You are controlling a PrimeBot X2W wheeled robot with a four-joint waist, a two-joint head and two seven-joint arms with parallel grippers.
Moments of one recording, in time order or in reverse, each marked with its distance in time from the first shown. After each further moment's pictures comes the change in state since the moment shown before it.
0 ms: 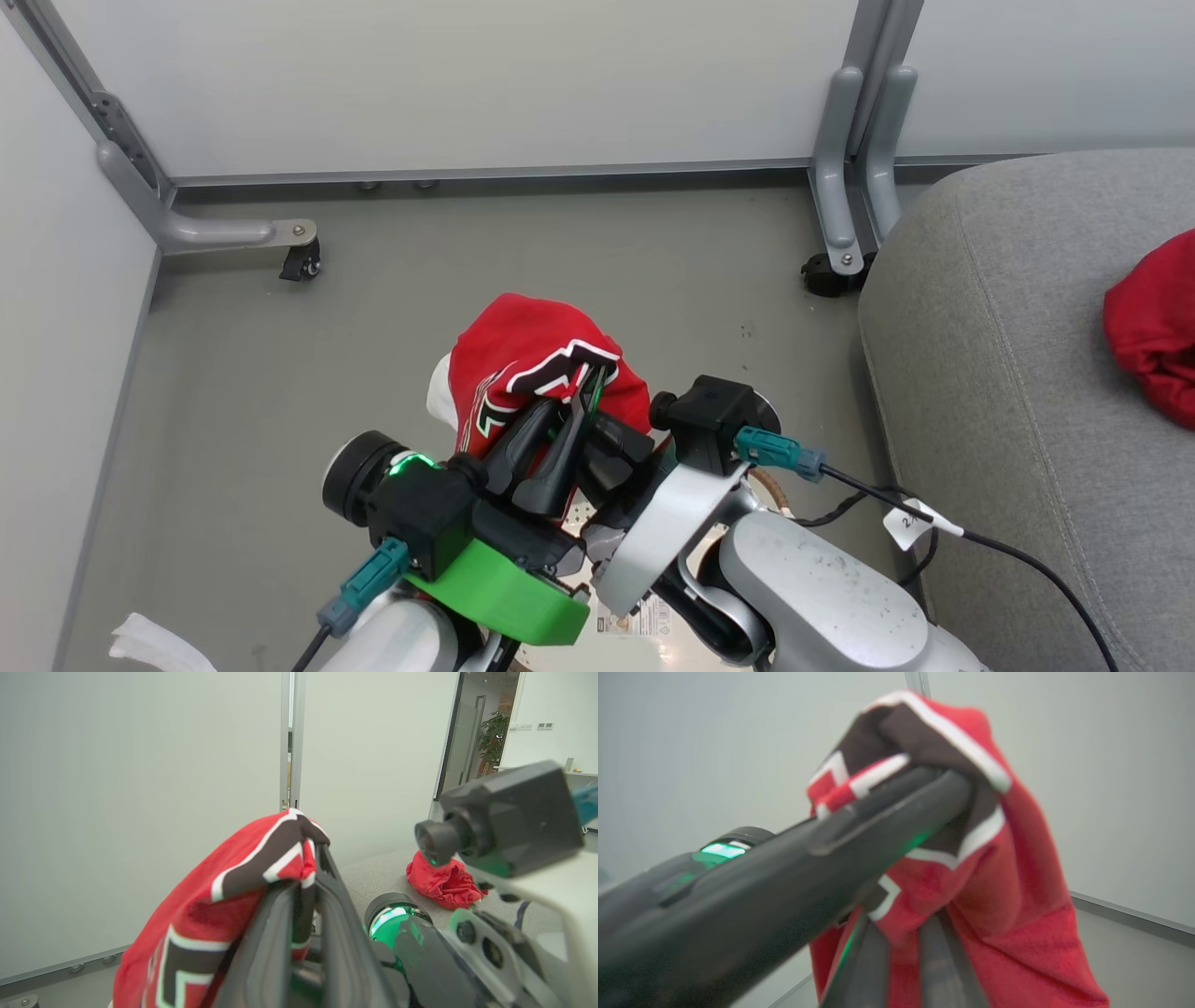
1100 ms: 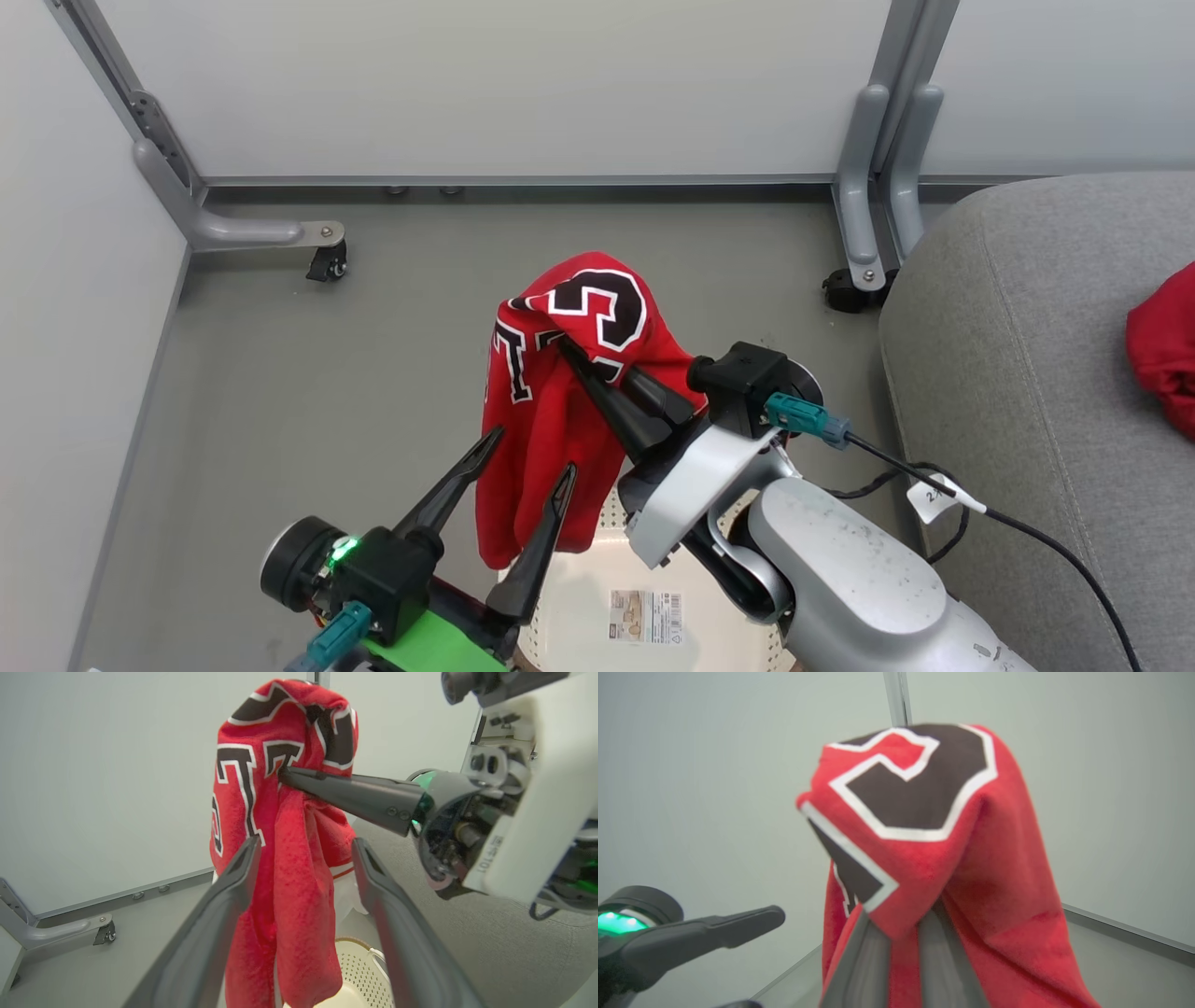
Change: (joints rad) left arm 0.132 0.154 -0.002 -0.053 0.002 0.048 0.078; right arm -0.024 0.001 -0.093 0.090 -0.059 0.000 -0.012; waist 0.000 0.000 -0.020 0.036
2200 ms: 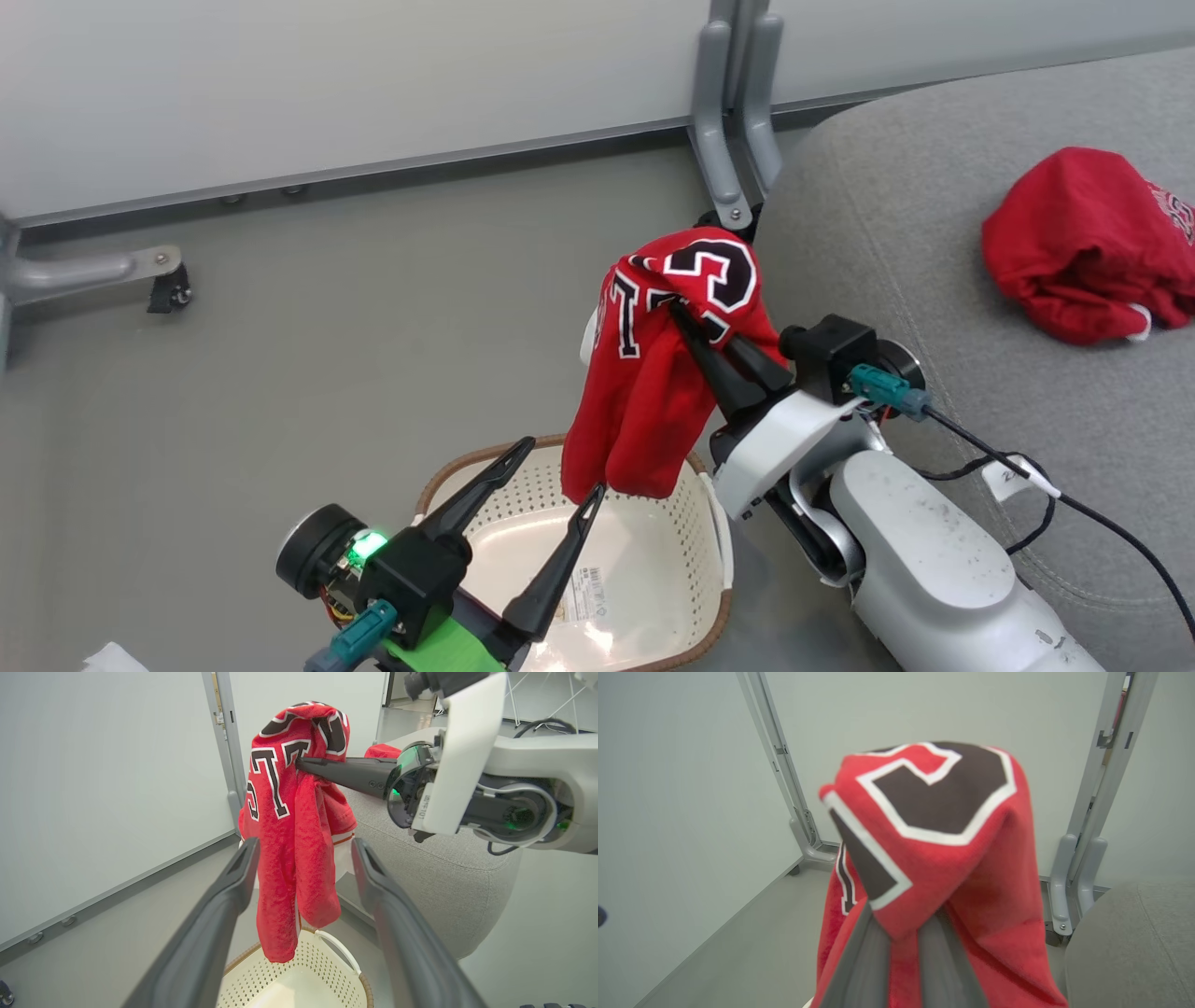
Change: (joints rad) left arm -0.029 0.052 -0.057 -0.044 0.014 -0.040 0.071; right arm 0.023 -0.051 -0.168 0.059 -0.113 0.000 0.015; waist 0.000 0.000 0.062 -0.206
